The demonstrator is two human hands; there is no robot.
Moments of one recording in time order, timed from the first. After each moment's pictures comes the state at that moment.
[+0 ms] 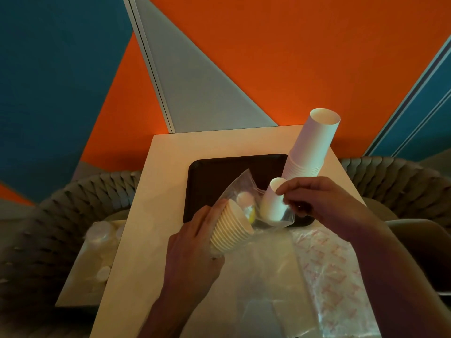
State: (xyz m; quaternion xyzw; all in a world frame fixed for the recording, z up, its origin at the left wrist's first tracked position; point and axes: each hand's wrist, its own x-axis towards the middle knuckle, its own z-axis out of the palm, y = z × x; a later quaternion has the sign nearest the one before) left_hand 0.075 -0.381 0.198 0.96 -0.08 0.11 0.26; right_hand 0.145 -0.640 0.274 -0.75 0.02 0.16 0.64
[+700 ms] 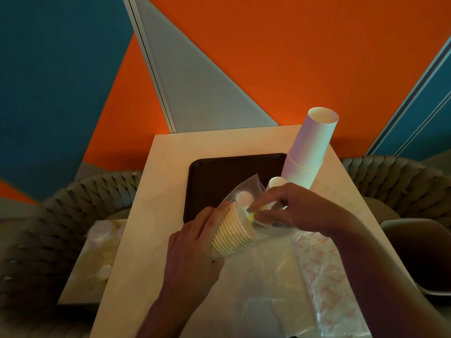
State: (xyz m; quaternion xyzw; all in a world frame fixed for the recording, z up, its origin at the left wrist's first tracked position) left_hand 0.068 -0.384 0.201 0.96 -0.11 0.11 0.25; right_hand 0.151 -0.621 0.269 -0.85 -0.16 0.21 0.45
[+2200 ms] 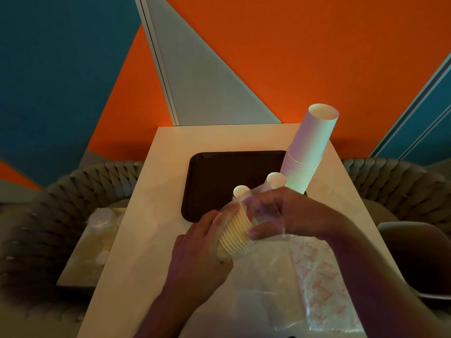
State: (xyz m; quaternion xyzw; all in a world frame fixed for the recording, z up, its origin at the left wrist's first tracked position) left_hand 0.052 -0.407 0.196 0.95 -0.12 0.07 0.28; right_hand 0.139 -0.624 0.259 -0.80 -0.25 0.25 0.48
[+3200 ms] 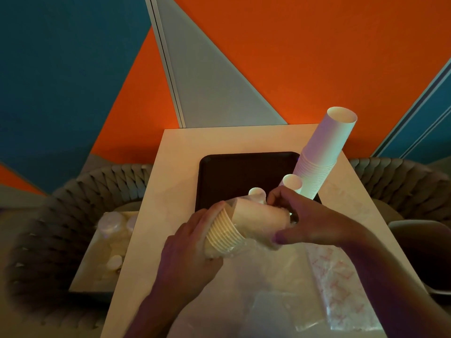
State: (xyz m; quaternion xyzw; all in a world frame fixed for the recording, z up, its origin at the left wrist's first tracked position) left_hand 0.050 -0.344 0.215 0.94 -0.09 0.07 0.31; right_hand 0.129 -0.603 0.260 -0.84 -0.15 0.26 0.46
